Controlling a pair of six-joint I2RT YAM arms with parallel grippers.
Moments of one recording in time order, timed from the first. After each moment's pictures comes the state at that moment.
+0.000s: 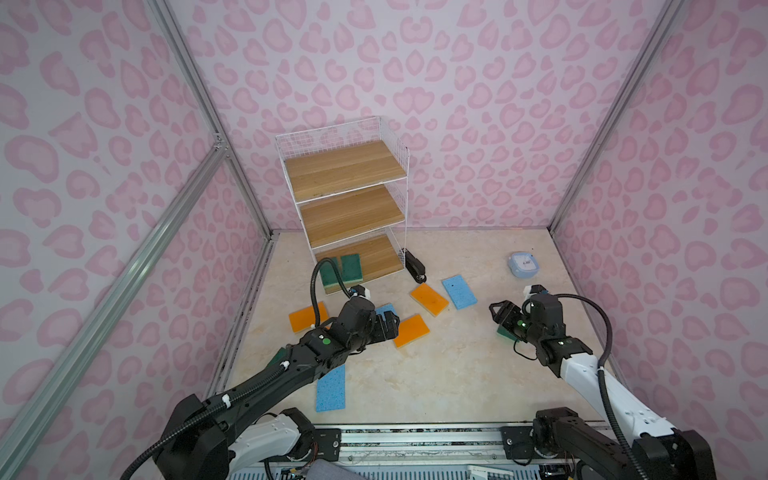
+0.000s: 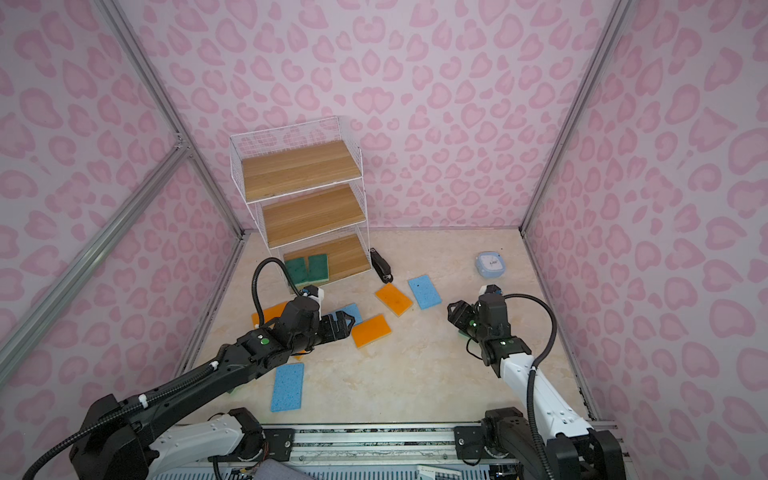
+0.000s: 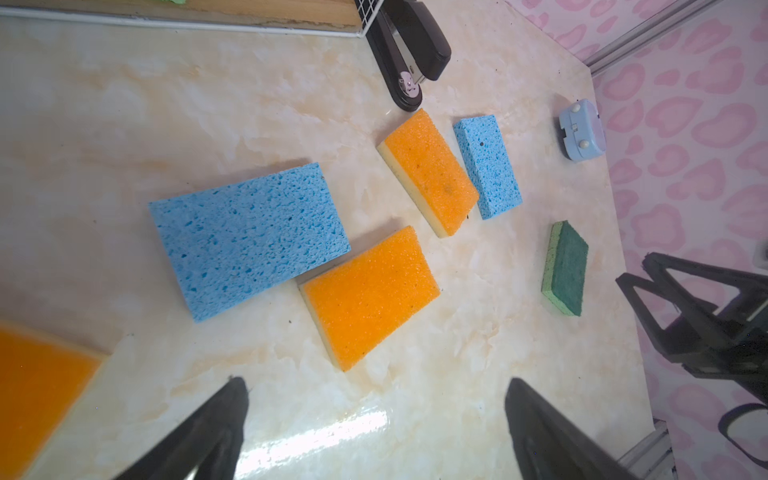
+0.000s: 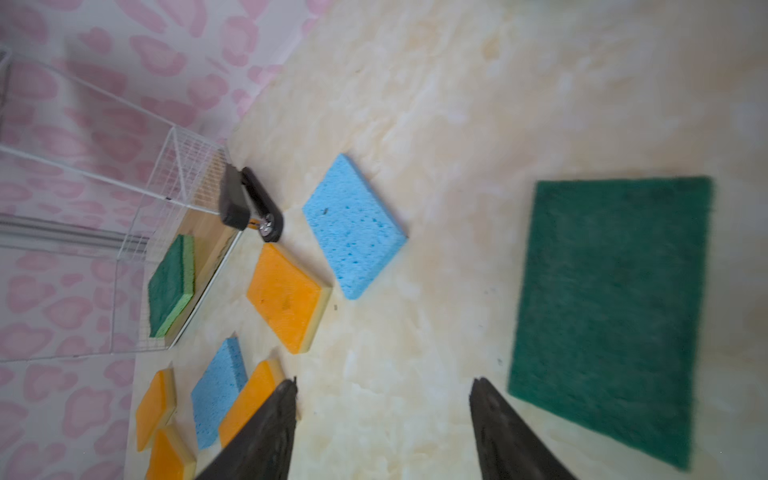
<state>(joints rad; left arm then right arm) -0.70 1.16 0.72 -0.29 -0.03 -0.81 0.06 0.97 0.46 -0.20 -0.17 0.75</state>
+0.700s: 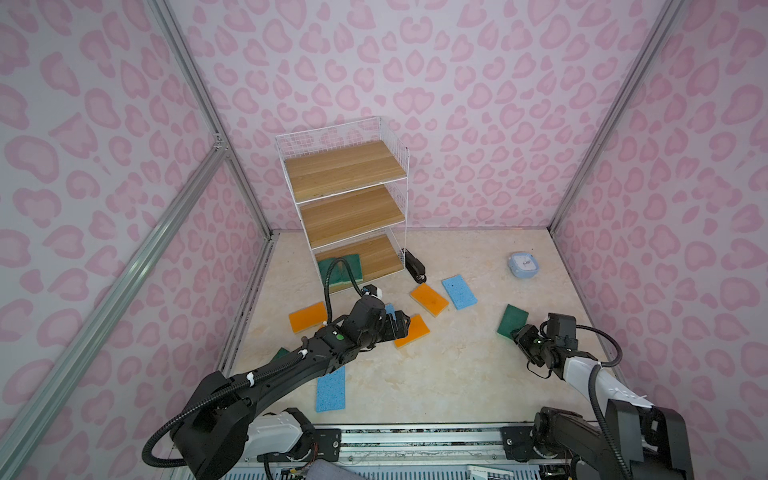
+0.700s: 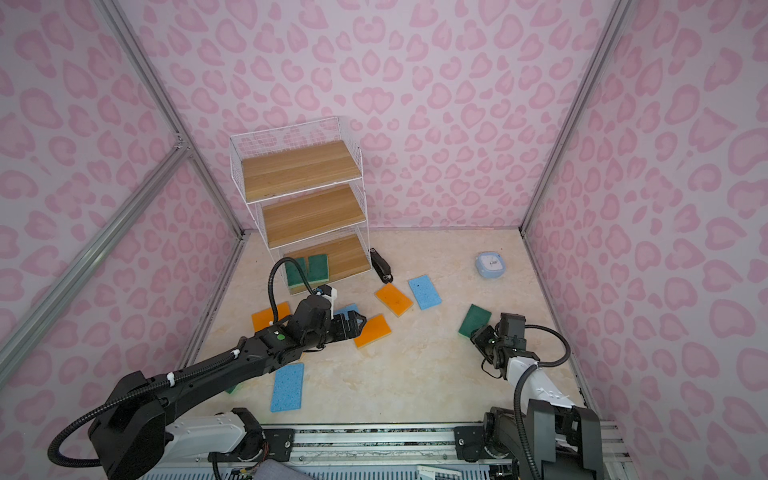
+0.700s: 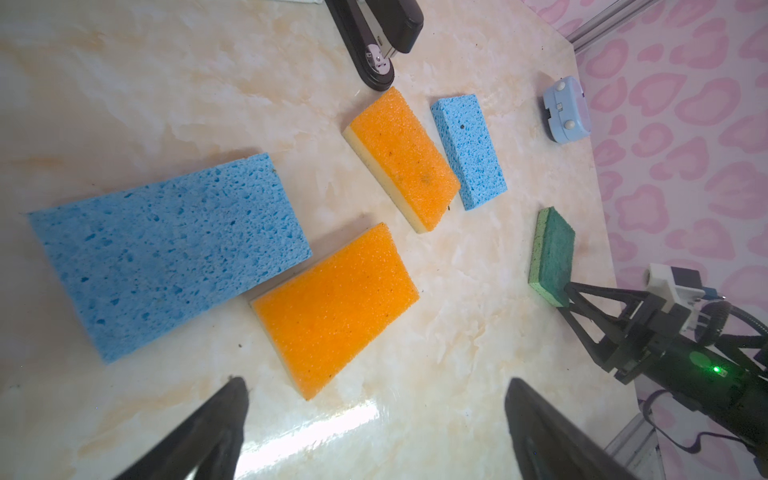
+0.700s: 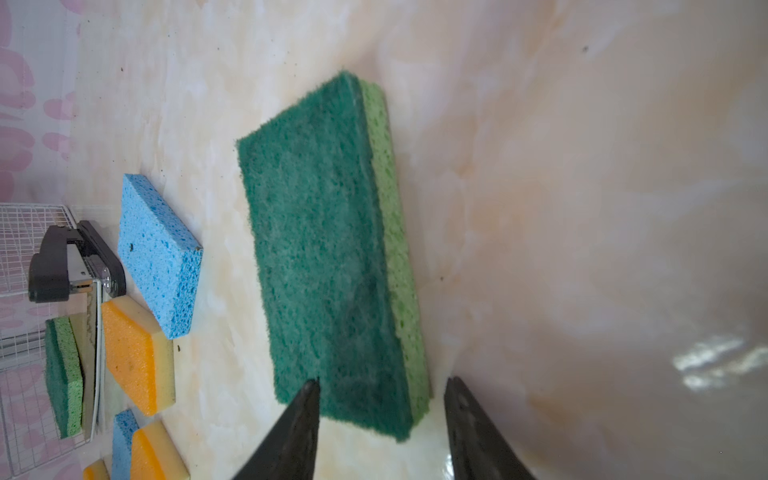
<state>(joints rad) -0.73 1.26 0.71 -0.17 0.01 -0.82 -0.19 1.16 0.35 -0.14 -0.26 0.75</state>
